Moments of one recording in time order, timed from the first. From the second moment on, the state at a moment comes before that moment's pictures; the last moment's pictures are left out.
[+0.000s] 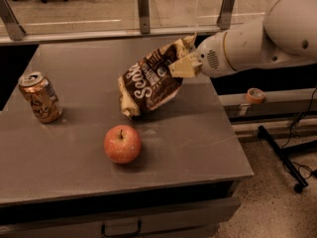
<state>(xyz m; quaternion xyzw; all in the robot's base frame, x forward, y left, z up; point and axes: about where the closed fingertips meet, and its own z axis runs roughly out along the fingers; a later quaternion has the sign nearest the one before) 0.573 -0.048 0.931 -0.34 0.82 0.24 0.39</state>
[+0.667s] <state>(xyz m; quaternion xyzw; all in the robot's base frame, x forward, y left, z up) 0.523 -0.044 0.930 -0.31 0.83 0.27 0.38</state>
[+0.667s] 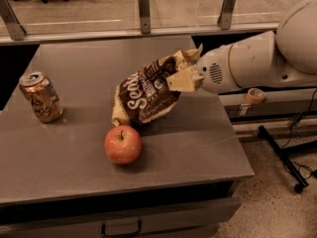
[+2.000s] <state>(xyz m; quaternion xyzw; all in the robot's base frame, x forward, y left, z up) 0.543 -0.072 0.964 -0.28 0.82 0.21 0.45</state>
